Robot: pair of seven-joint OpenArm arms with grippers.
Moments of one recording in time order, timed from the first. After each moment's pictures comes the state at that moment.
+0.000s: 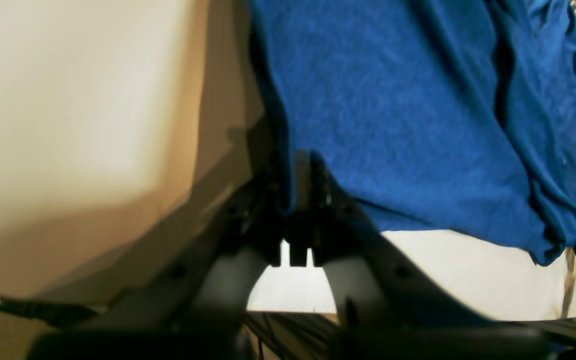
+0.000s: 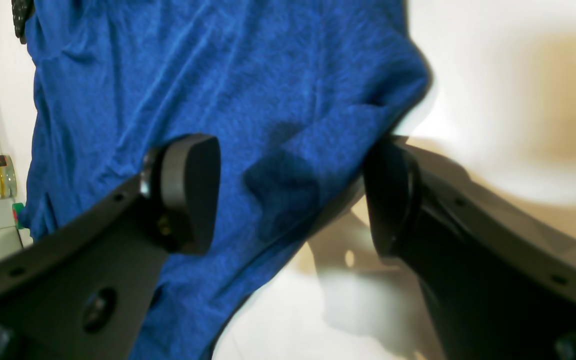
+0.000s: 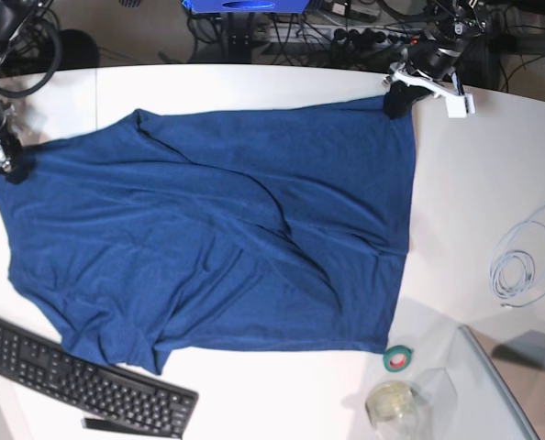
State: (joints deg) left arm 21.9 1.4 -38.9 70.9 -29.7 -41.8 28.4; right arm -5.6 11.1 48.5 57.4 43.4 24.5 -40.7
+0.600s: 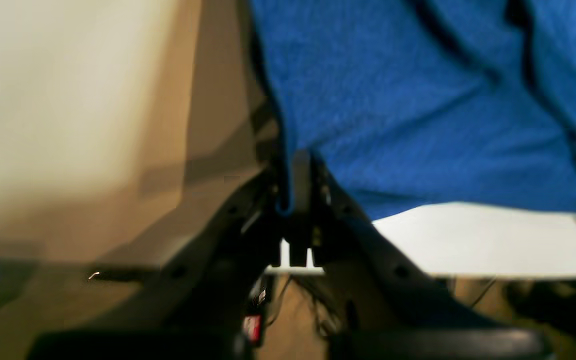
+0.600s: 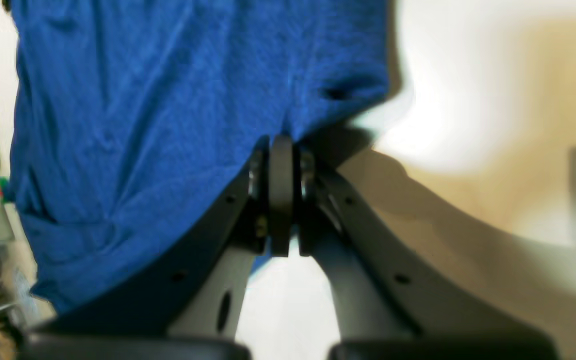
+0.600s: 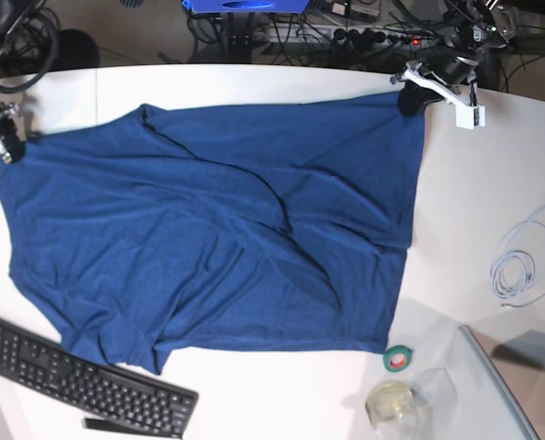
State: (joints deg) left arm 24.5 0.5 -39.0 85.2 -27.1 -40.8 39.7; right arm -8.2 10.8 49.5 64.1 42.8 23.7 -47.5
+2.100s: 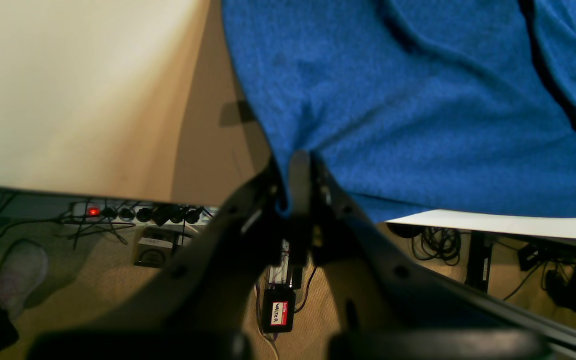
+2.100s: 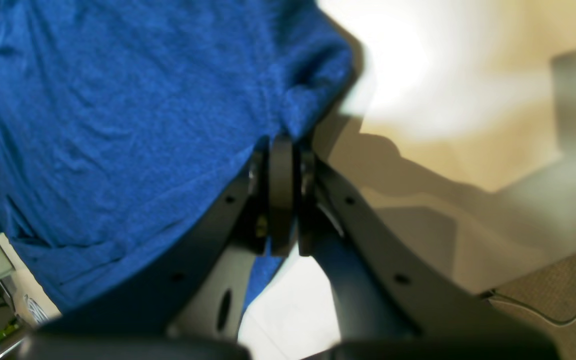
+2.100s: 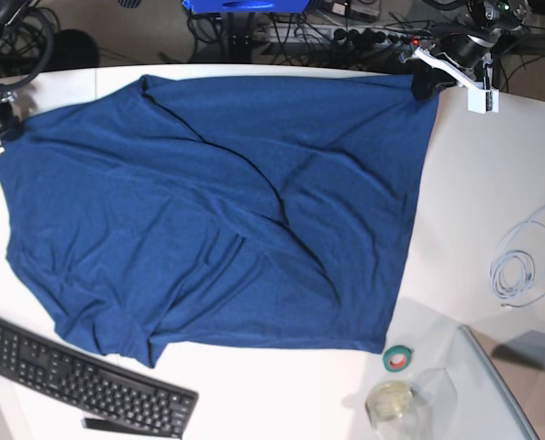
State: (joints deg) left arm 32.1 0.5 -38.8 94.5 -28.0 -39.7 40.2; right arm -9.9 9.9 49.7 67.8 43.0 9.4 -53.8
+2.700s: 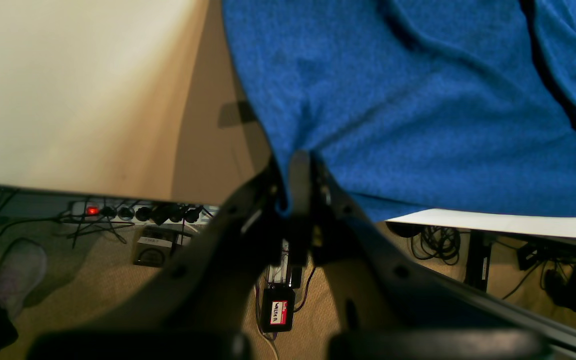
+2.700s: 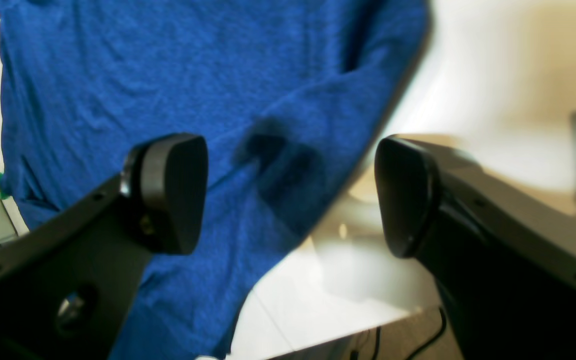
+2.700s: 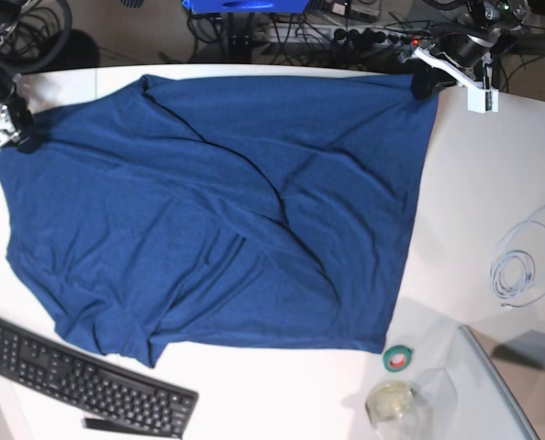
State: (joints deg) left arm 32.1 0.5 -38.8 94.3 -28.0 -39.7 40.2; right arm -13.6 5.4 50.0 70.9 44.5 16.8 -50.5
